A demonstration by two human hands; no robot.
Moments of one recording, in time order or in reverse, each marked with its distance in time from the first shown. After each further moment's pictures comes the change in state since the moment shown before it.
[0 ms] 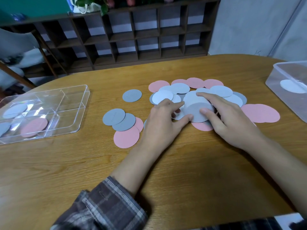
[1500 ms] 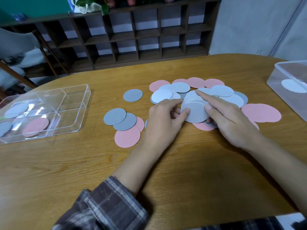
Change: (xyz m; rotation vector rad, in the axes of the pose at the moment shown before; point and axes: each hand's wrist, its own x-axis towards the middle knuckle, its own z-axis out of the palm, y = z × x) left_hand 0.000 0.007 -0.003 -0.091 0.095 0.009; right_hand -0.002 -0.002 0.002 0.229 -0.051 0.071
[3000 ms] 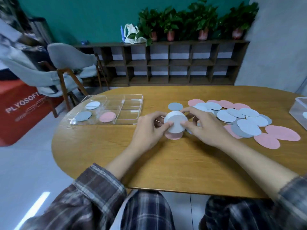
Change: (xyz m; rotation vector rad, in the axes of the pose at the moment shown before) left_hand -0.075 -0.024 -0.167 0.070 0.086 -0.080; right_hand 0.006 -0.134 0.084 -0.052 -0.075 -0.209
